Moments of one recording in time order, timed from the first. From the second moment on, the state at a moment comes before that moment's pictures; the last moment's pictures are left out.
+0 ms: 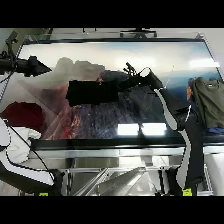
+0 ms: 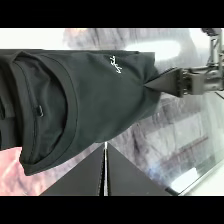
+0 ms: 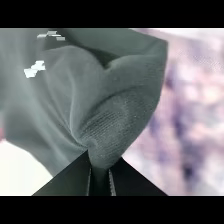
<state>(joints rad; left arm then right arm) 0.30 -1.73 1.93 0.73 -1.55 -1.26 0.25 -2.14 1.92 -0.62 1.09 1.40</state>
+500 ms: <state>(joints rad) 0.30 -1.73 1.93 0.73 -1.55 -1.26 -0.08 -1.83 1.92 -0.59 0.92 1.54</state>
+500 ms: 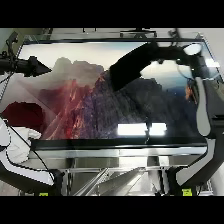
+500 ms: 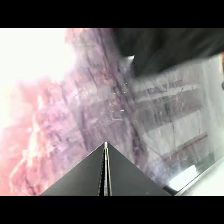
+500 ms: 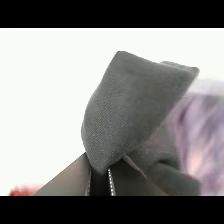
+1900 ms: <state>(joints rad) 0.09 -1.73 1.93 0.73 -1.65 -1.26 -0.86 -1.51 1.47 -1.59 1.45 2.03</state>
